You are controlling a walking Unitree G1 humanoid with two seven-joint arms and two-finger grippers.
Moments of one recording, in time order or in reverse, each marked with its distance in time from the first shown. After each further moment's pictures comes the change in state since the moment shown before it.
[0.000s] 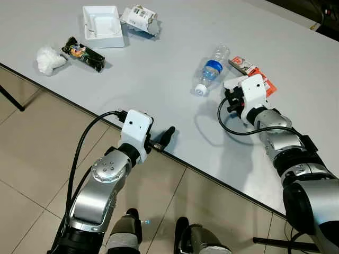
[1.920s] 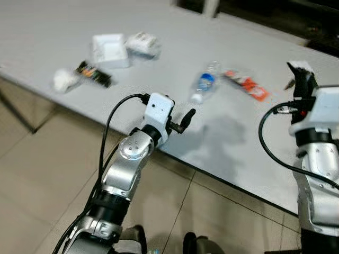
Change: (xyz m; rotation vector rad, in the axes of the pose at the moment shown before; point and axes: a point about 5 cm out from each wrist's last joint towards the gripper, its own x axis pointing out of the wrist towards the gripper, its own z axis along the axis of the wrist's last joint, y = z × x) left arm 0.062 -0.017 0.014 -0.003 -0.147 -0.079; right arm -0.132 -0.009 0.048 0.027 -0.403 -0.535
